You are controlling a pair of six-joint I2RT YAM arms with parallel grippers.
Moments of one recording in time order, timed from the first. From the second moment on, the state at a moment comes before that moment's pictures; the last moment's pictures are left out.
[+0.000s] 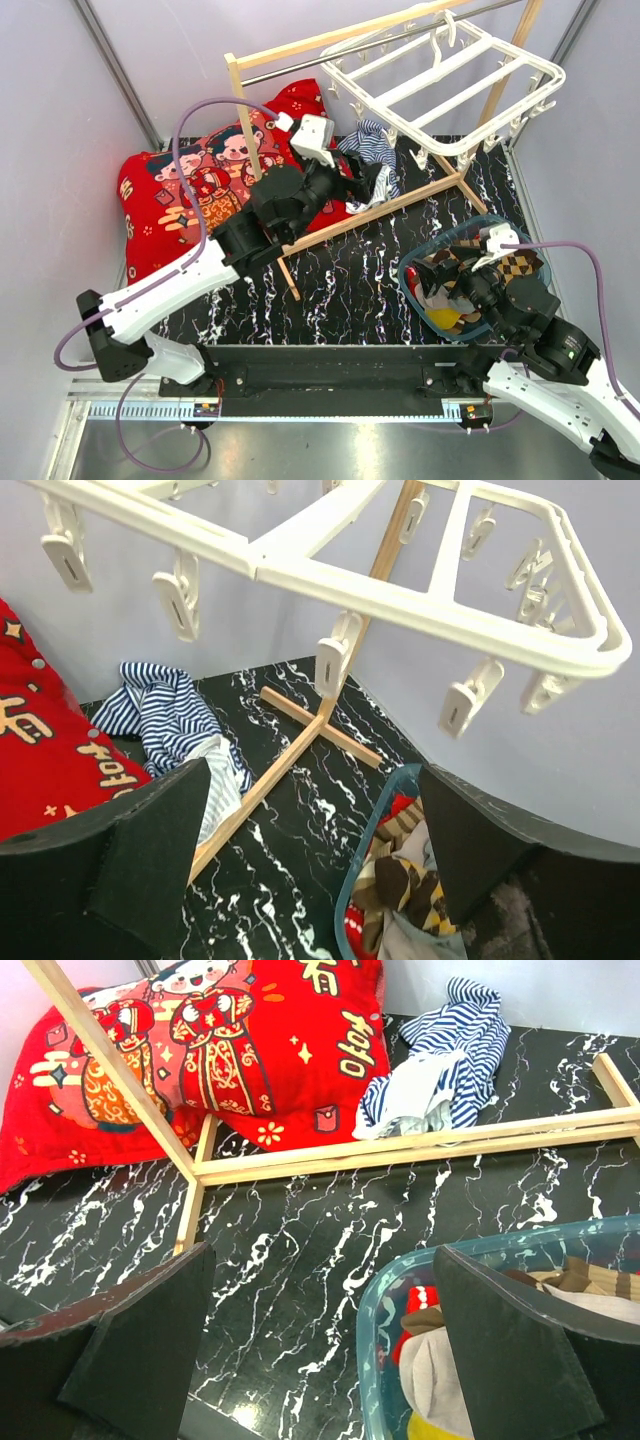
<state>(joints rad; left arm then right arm) -1.01 1.37 1.49 -0.04 -0.41 -0.26 0.87 0.39 0.83 -0.55 0.40 0.23</state>
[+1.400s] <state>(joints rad) -0.97 1.71 1.78 0.02 -0.52 -0.26 0.87 0.40 0.71 -0.30 0.27 0.17</state>
